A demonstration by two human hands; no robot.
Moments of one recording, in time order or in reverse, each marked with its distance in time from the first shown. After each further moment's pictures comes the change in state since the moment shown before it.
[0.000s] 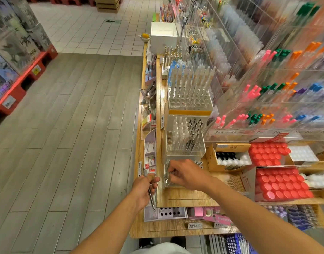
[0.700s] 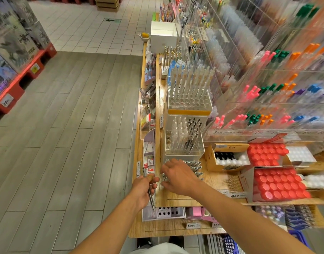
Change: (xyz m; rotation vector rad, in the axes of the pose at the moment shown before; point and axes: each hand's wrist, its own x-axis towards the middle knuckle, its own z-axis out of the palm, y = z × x) left_hand 0.000 -0.004 0.002 0.008 0.011 -0.001; right_hand 0.012 -0.010 0.030 -0.370 -0.051 0.047
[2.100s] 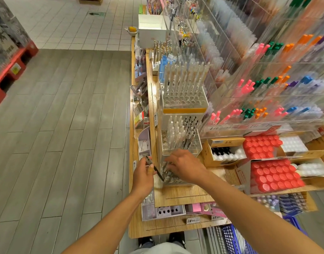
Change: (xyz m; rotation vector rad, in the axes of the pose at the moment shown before) left_hand 0.005 0.017 0.013 0.537 -0.004 0.658; right_hand 0.006 0.035 -0.010 0.128 0.154 0.037
